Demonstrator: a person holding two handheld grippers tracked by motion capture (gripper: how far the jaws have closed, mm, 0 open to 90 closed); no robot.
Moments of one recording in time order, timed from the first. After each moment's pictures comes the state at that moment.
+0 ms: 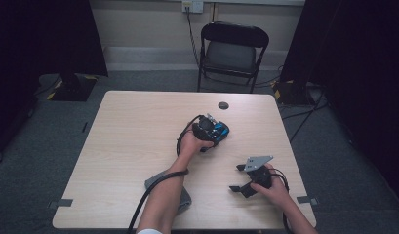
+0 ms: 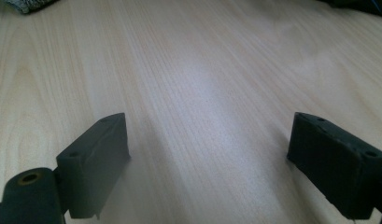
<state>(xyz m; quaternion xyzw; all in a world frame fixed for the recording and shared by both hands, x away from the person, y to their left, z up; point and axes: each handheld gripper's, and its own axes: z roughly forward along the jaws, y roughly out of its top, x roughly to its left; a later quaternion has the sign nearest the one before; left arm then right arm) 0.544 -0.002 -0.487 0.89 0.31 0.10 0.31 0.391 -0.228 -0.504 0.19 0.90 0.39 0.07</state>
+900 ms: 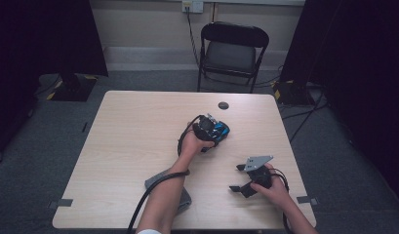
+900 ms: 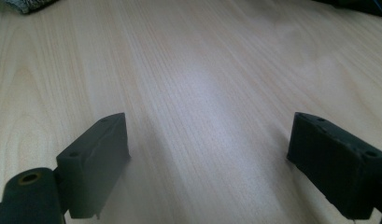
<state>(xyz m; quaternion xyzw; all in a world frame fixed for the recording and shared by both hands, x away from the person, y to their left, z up) 0.542 -0.004 -0.486 0.89 0.32 0.11 0.31 0.392 -0.228 -0.504 0.19 0.90 0.39 0.07</state>
